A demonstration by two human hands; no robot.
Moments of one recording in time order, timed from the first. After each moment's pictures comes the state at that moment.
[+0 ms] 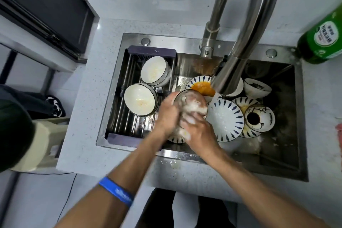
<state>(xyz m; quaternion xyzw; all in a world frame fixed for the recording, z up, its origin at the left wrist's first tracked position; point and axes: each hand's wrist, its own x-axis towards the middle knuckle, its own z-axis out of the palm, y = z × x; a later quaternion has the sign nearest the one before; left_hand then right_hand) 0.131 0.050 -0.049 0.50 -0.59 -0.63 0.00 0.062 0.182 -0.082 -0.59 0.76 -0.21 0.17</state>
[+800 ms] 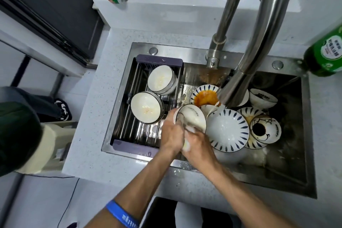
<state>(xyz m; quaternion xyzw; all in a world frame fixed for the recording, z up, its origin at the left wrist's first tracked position) 0.141 0.060 -0.045 0.58 -0.55 -0.59 0.04 0.077 0.177 -0.089 -0.57 0.76 -0.27 0.18</state>
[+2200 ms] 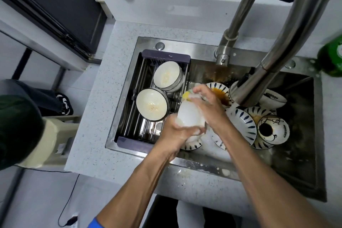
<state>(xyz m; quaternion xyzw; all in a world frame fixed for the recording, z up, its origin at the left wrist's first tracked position) 0.170 0.062 -0.027 0.46 -0.47 -0.75 0.08 0.038 0.107 -0.047 -0.29 0.73 -0.47 0.40</state>
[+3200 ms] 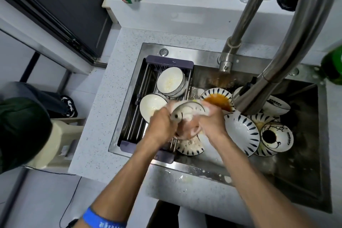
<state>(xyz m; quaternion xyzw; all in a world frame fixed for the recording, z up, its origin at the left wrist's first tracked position) 0.167 0.027 -0.028 0.54 -0.67 -0.51 0.04 0.062 0.094 -0.053 0.14 0.67 -0.56 0.47</state>
